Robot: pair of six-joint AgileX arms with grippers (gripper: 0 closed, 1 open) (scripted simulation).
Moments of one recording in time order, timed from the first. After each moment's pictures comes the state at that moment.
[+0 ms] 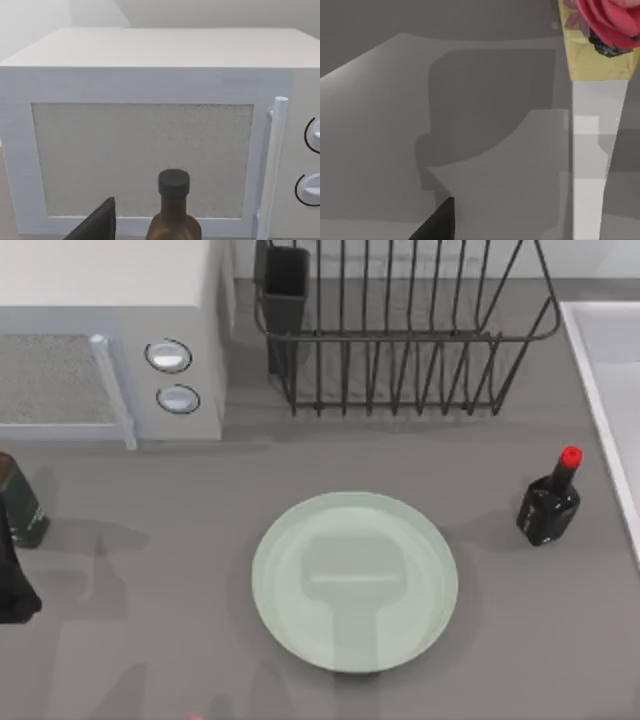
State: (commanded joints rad) left arm 0.00 0.00 0.00 0.00 0.00 0.00; right arm -0.48 1.62 0.63 -0.59 0.00 -1.62
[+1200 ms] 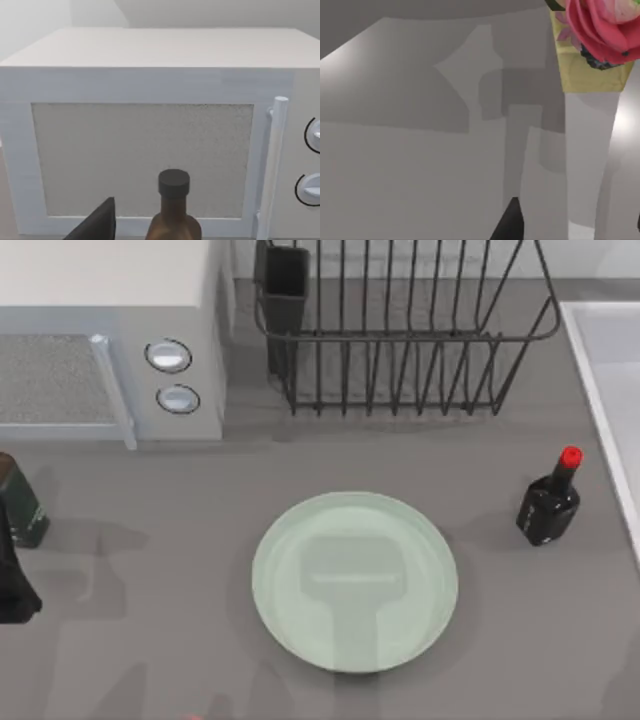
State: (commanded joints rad) left arm 0.00 0.00 0.00 0.00 0.00 0.00; right arm -0.48 1.49 0.78 -0.86 0.01 -1.60
